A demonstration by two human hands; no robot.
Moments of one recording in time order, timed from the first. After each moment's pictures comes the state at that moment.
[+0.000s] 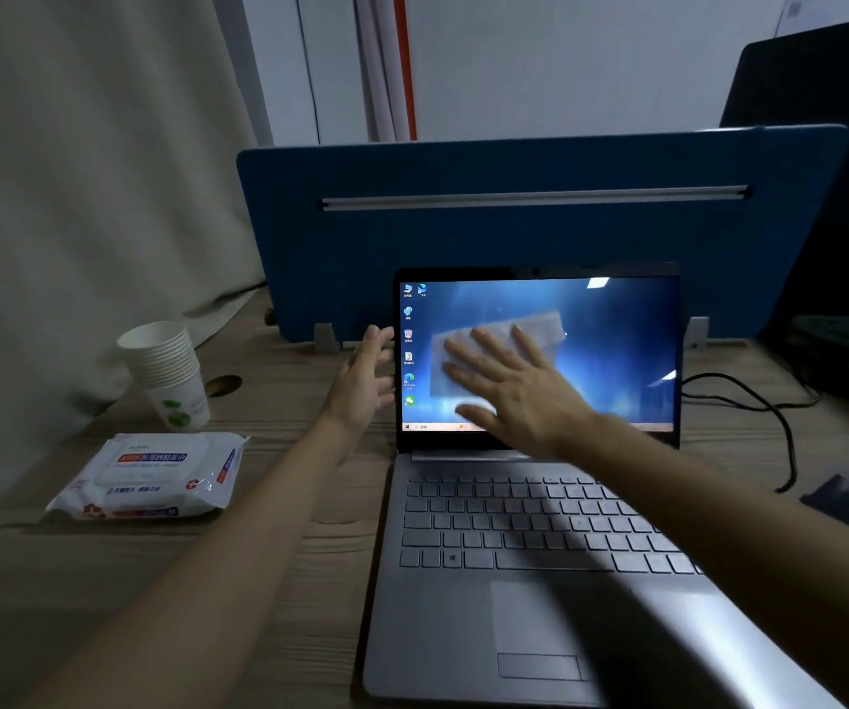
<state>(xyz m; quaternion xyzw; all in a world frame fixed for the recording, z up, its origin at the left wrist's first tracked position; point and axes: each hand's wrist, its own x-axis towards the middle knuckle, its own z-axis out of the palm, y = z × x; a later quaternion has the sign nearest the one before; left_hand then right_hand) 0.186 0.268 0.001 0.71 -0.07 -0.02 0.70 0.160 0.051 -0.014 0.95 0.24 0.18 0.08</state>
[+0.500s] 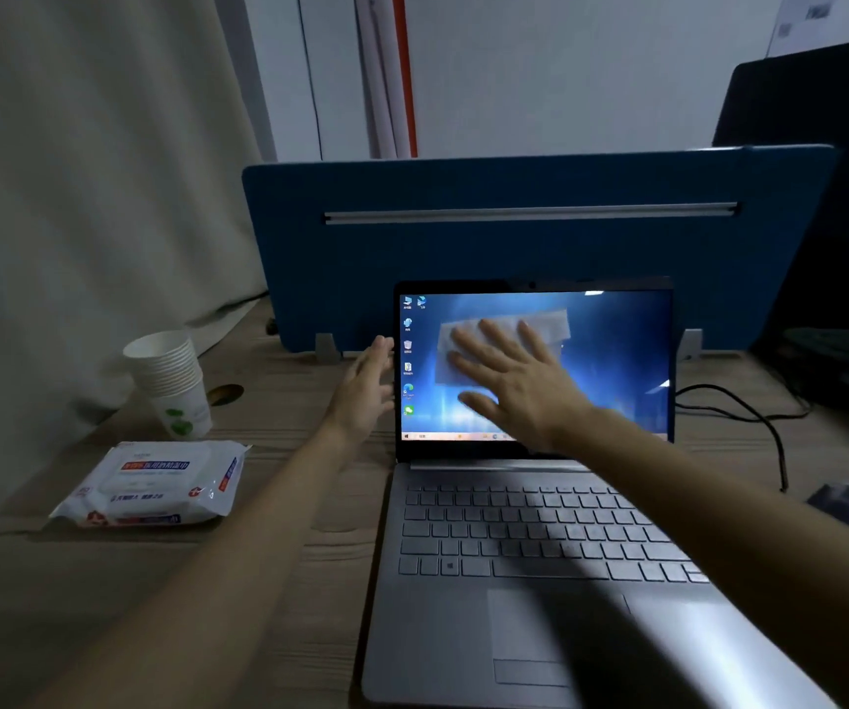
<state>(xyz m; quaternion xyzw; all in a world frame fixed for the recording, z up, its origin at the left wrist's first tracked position) 0.180 0.263 0.008 0.69 -0.09 -0.02 0.72 0.169 0.045 -0.001 0.95 0.21 0.20 0.07</state>
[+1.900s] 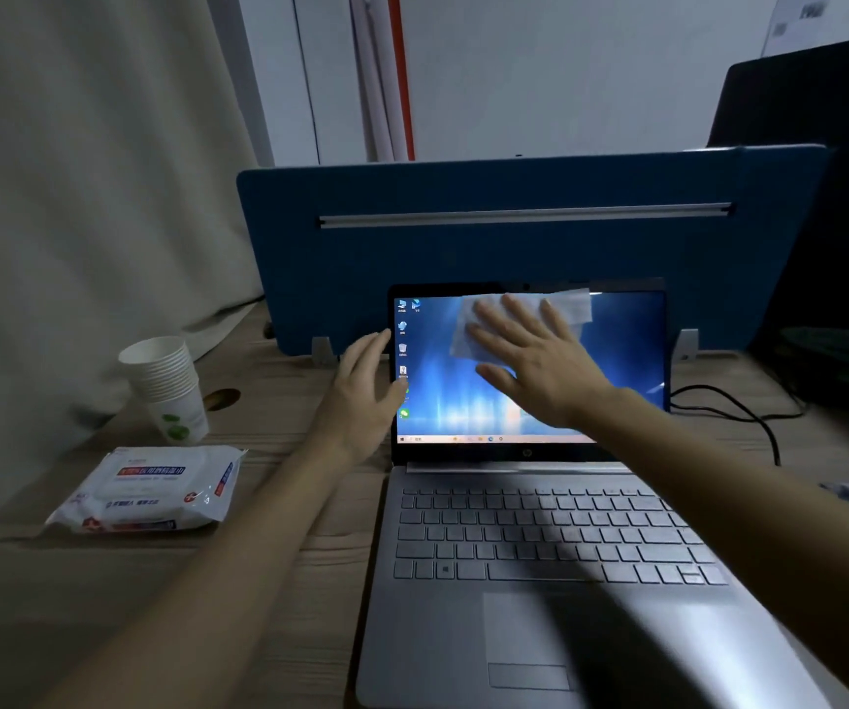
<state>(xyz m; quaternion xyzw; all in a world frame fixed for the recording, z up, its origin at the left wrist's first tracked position) 0.187 0.276 -0.008 0.87 -0.19 0.18 0.42 0.176 0.022 0.018 0.96 0.17 0.23 0.04</state>
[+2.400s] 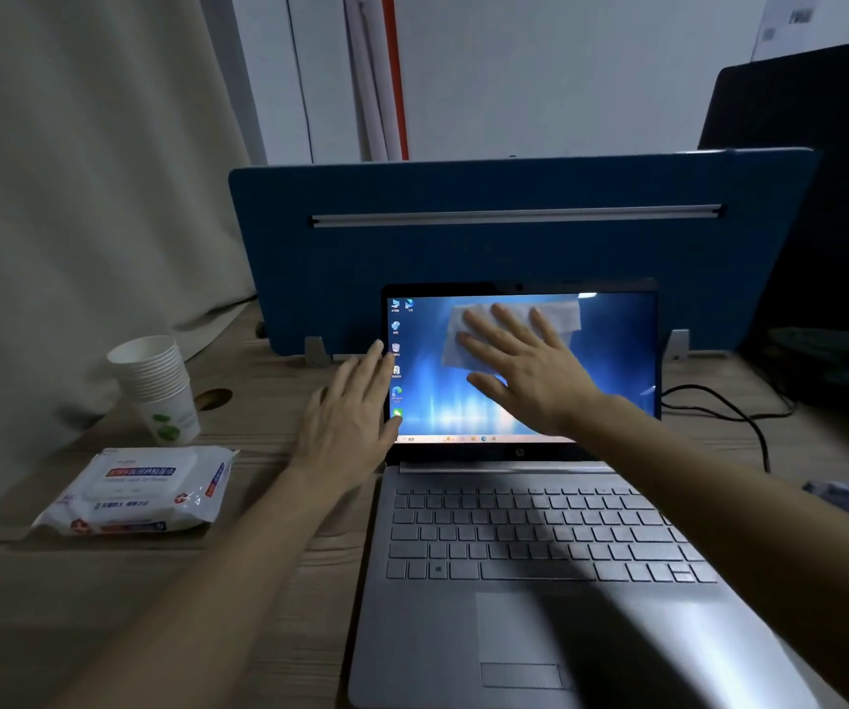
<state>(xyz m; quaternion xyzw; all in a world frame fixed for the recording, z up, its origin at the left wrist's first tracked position) 0.177 0.283 -0.027 0.94 -0.20 0.26 0.03 0.172 0.024 0.012 0.96 0.18 0.21 0.05</state>
